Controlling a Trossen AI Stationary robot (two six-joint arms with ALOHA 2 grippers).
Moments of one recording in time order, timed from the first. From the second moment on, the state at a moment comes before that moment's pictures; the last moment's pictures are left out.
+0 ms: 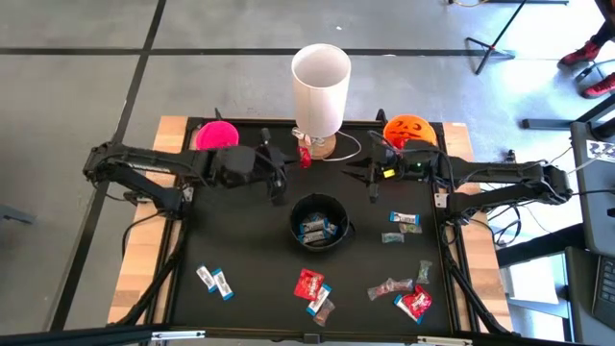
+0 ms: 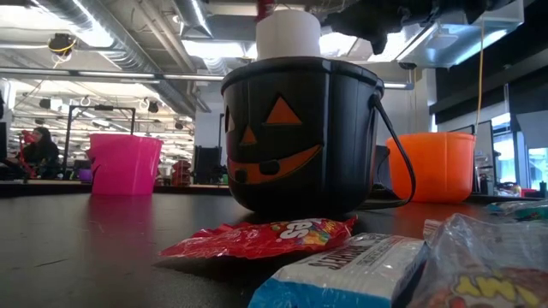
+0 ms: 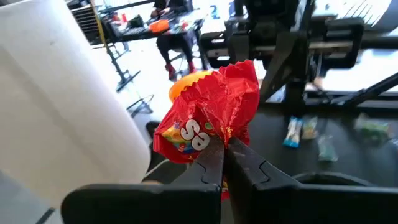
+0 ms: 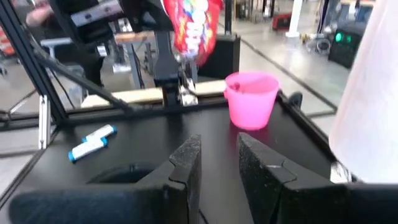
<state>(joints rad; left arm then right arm) -0.05 1.30 1.19 -0.19 -0.47 0.06 -0.14 1.06 0.78 0.13 -0.06 0.05</state>
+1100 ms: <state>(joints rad) 0.02 1.54 1.19 0.01 -0.72 0.06 -0.14 1.28 0.82 0.53 0.12 0.12</state>
